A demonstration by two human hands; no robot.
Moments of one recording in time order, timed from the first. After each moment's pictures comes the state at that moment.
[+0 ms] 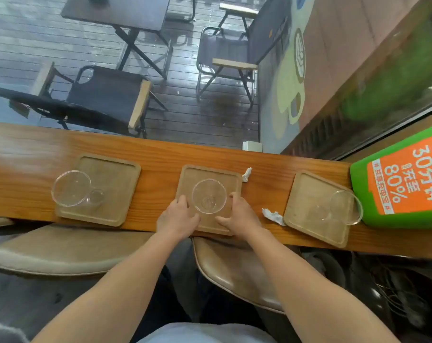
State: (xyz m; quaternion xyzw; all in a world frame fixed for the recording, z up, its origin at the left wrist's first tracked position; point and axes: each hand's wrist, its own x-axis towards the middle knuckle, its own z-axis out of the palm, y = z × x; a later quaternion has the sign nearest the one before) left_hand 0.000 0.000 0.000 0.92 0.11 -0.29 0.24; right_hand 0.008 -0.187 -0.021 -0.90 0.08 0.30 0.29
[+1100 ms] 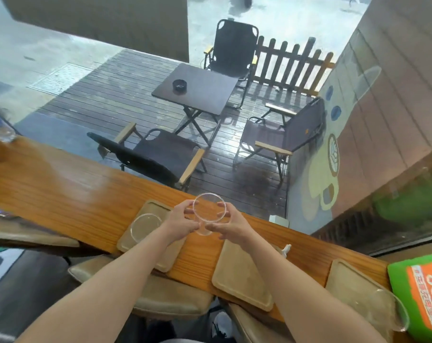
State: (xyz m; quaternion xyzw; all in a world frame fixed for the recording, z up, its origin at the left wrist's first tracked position) left_hand 0.061 0.161 0.091 0.81 0.14 -0.17 0.54; right_hand 0.100 -0.023 0.094 -0.79 -0.01 0.31 0.53
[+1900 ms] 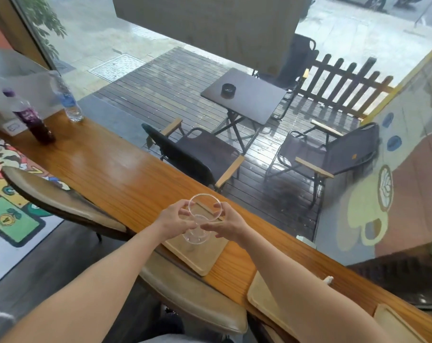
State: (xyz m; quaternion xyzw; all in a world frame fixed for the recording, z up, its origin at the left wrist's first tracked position) left_hand 0.025 0.314 0.072 0.81 0.19 -0.16 0.53; right_hand 0.103 0.126 0.090 -0.81 -0.10 0.38 0.44
